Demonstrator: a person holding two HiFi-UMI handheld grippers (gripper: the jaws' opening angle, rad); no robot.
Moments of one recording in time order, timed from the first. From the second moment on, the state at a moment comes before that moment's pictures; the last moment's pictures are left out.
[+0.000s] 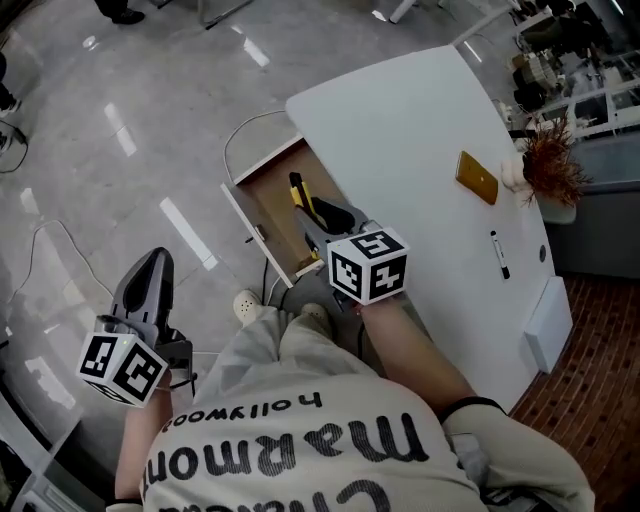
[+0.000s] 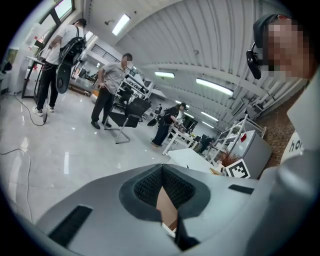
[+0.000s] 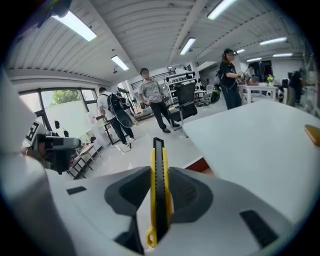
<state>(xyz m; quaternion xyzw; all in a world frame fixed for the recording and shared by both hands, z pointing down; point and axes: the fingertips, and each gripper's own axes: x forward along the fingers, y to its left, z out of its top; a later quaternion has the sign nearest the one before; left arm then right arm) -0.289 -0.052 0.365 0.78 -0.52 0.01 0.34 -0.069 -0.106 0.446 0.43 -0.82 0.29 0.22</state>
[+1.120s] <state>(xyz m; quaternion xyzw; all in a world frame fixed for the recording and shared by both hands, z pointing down) -0.313 -0.022 0.512 0.68 -0.60 0.03 0.42 -0.079 -0.123 0.696 0.35 -0.76 0.35 0.43</state>
